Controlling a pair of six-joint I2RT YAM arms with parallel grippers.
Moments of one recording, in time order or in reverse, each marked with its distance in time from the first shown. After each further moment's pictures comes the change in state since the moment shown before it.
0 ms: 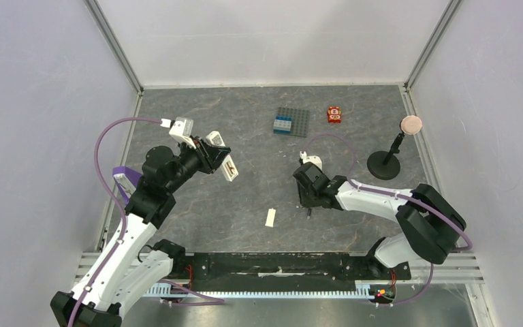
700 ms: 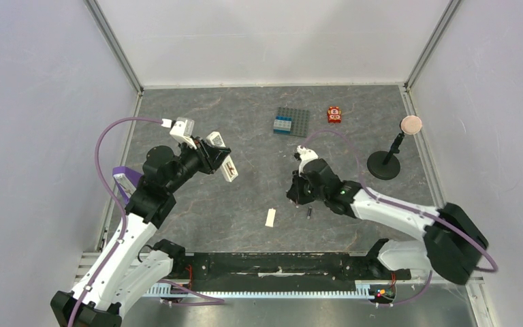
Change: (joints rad) left arm 0.000 0.003 0.000 -0.009 0.000 0.010; right arm 0.005 -0.128 -0.043 0.169 -0.208 -0.077
